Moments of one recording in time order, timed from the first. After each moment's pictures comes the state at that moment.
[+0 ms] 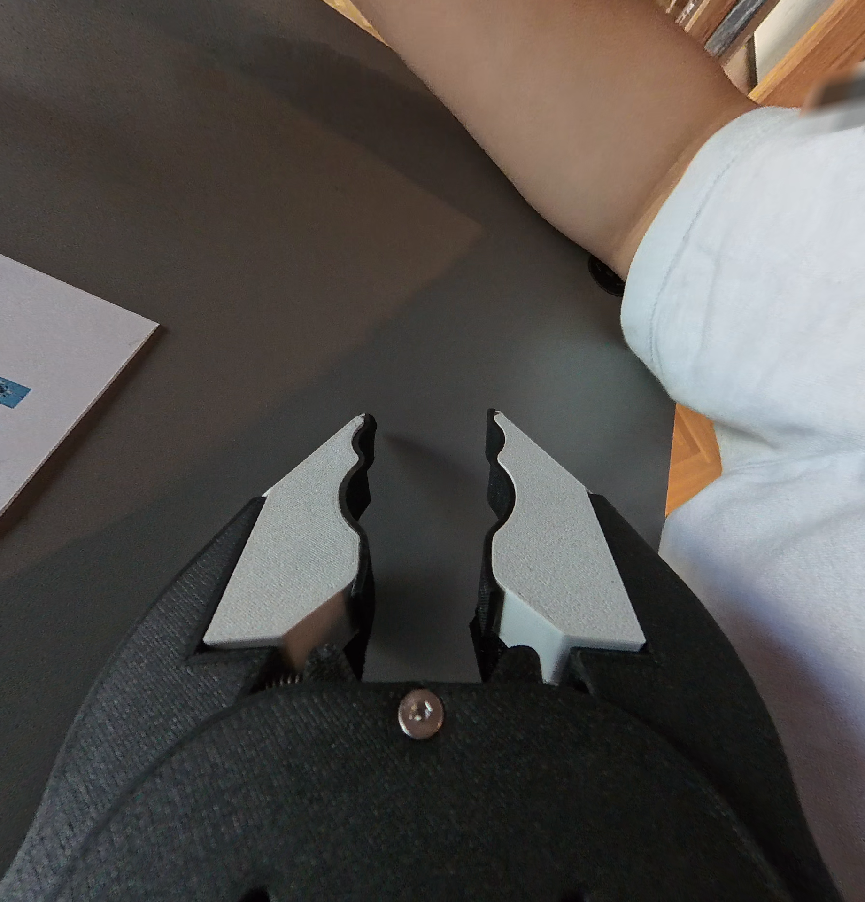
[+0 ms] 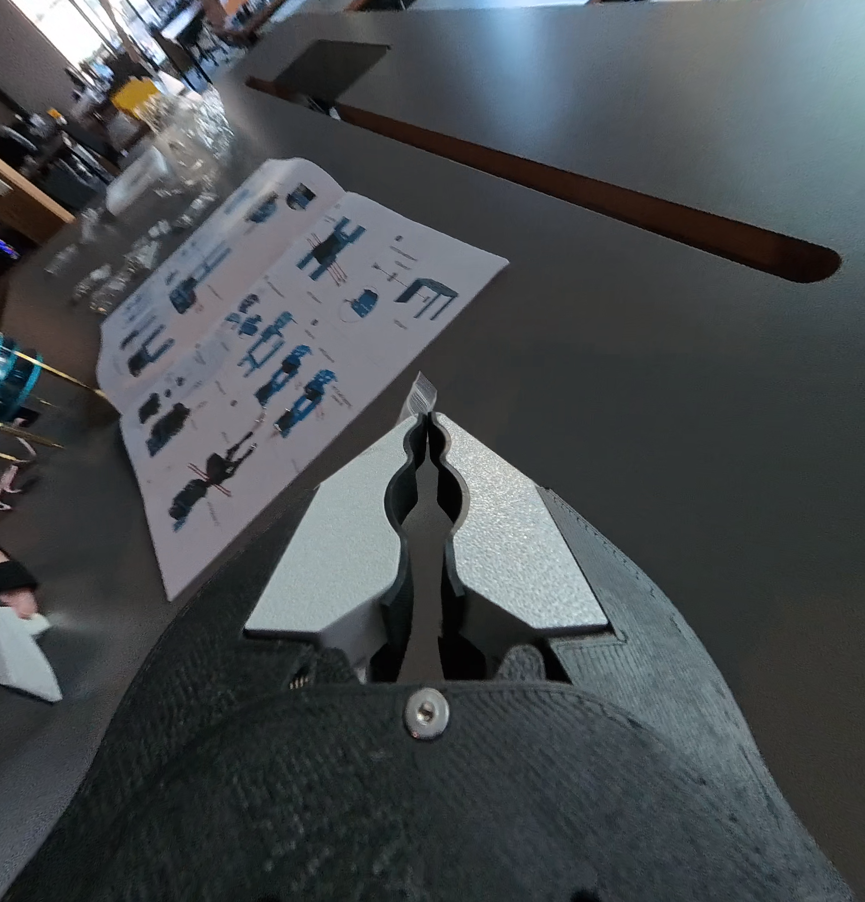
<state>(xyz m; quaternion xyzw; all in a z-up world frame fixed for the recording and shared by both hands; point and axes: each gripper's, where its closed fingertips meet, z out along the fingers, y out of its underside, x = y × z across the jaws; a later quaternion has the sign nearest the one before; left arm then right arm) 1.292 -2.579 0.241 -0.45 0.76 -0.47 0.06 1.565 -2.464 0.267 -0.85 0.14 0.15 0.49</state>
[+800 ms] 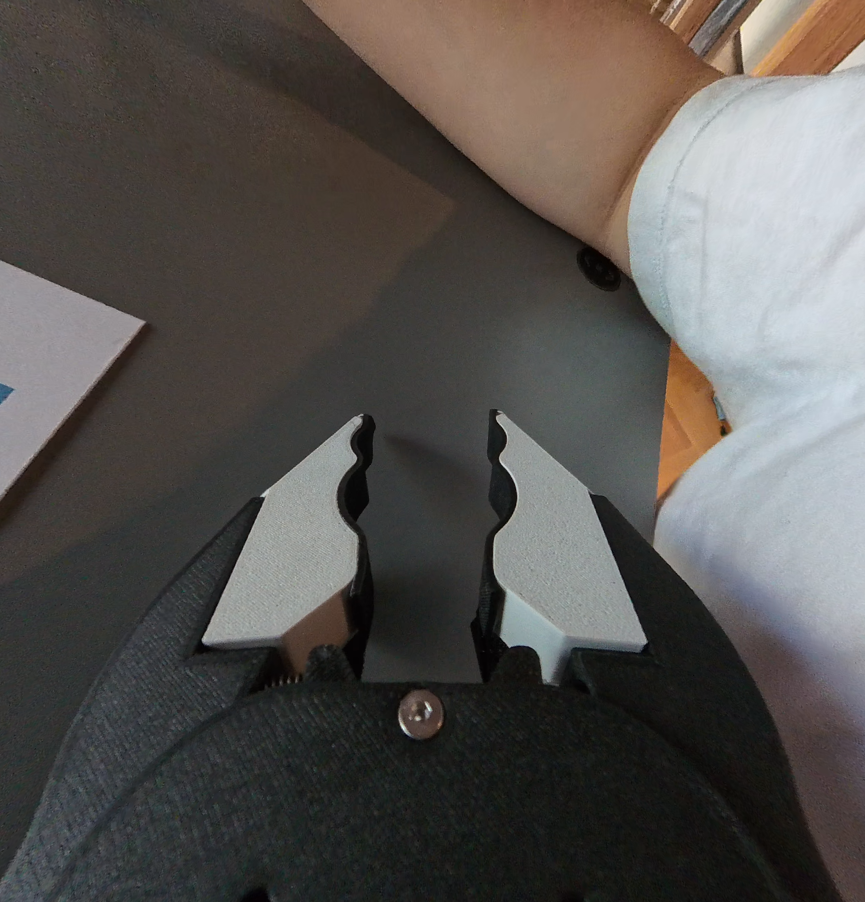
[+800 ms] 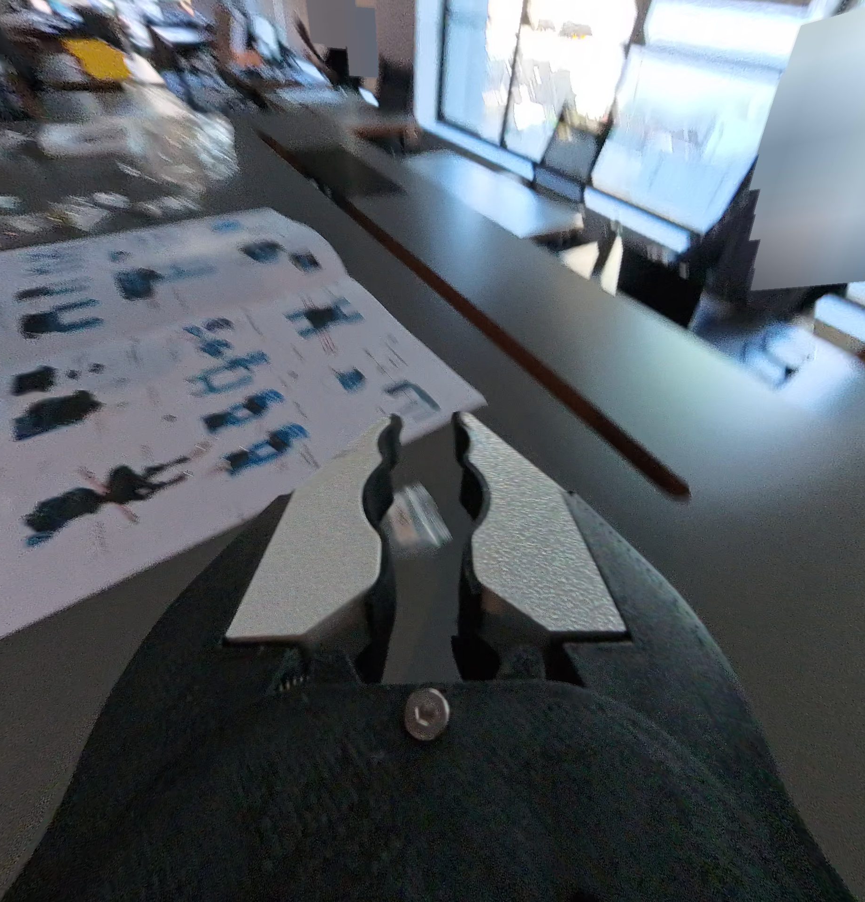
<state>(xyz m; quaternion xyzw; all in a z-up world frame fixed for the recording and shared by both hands) 1.288 -2.581 0.242 -0.45 0.76 -0.47 0.05 1.560 -2.443 0.311 -0.80 -0.01 -0.04 0.60</state>
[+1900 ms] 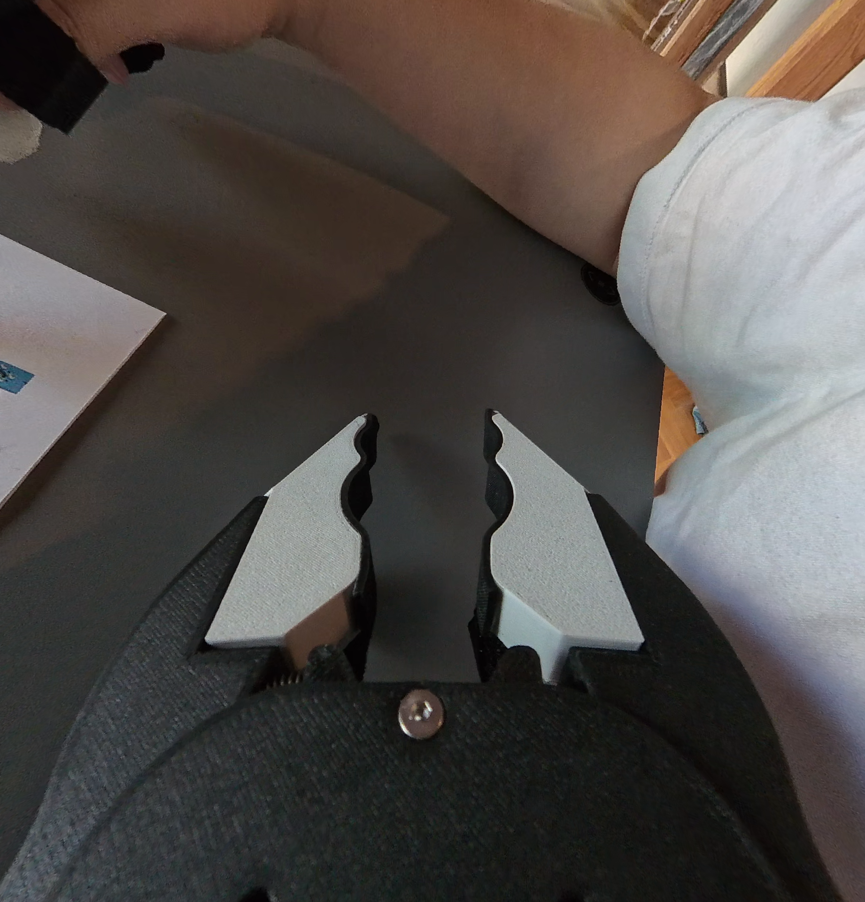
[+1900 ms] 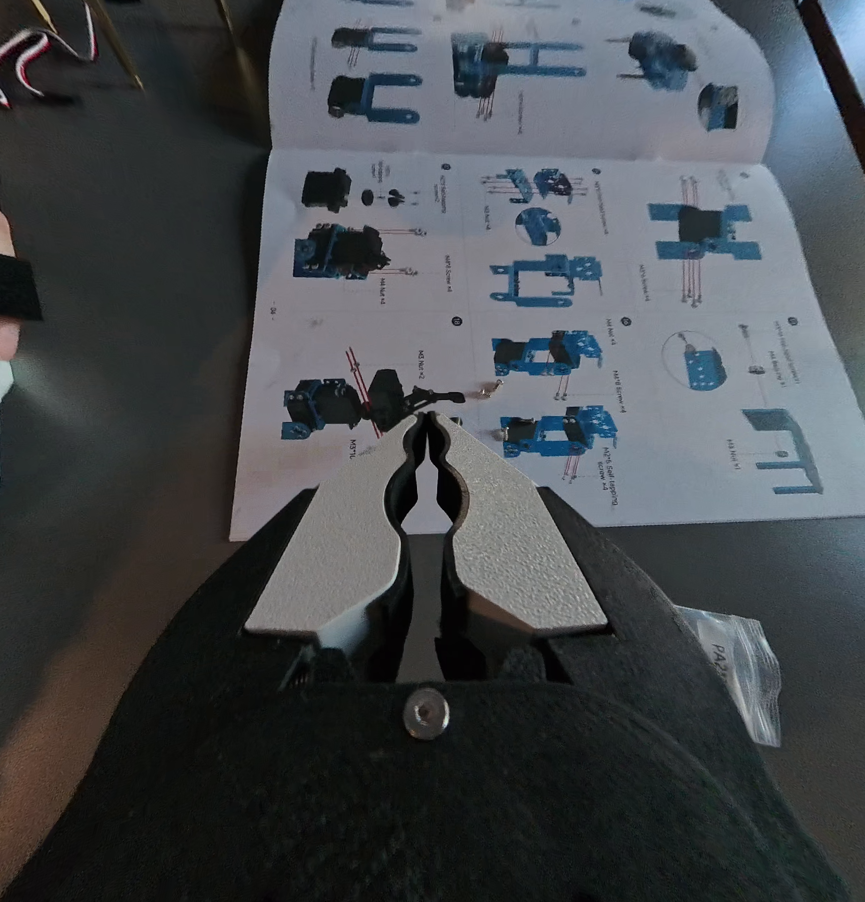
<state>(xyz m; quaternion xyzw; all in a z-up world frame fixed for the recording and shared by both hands) 1.292 -2.575 0.243 -0.46 0.75 -0.48 0.04 1.412 -2.425 0.239 -0.87 -0.26 0.09 0.42</state>
